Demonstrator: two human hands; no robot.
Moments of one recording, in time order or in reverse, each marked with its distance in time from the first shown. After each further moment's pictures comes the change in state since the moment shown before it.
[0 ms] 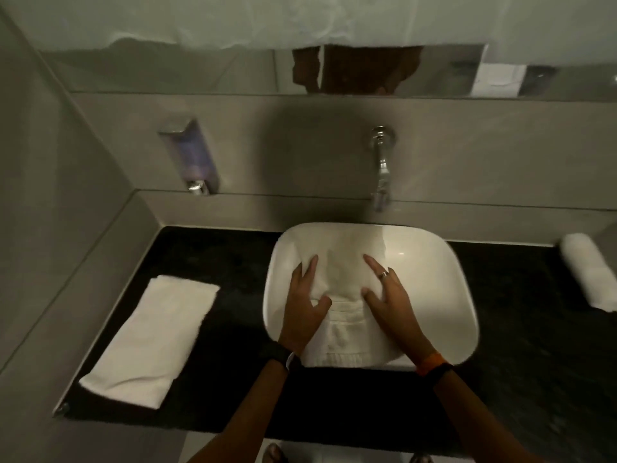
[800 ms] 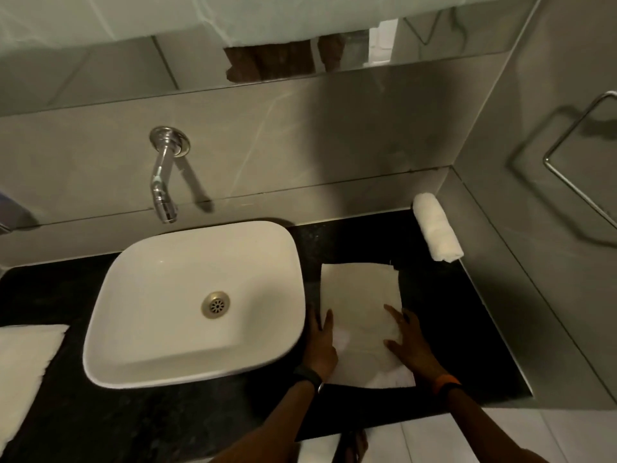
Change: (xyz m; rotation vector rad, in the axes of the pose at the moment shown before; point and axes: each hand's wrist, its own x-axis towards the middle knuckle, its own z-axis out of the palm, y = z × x) left_hand -0.064 0.094 0.368 0.369 -0.468 -0.064; right_hand -0.115 0.317 -0.262 -0.056 -0.088 0.439
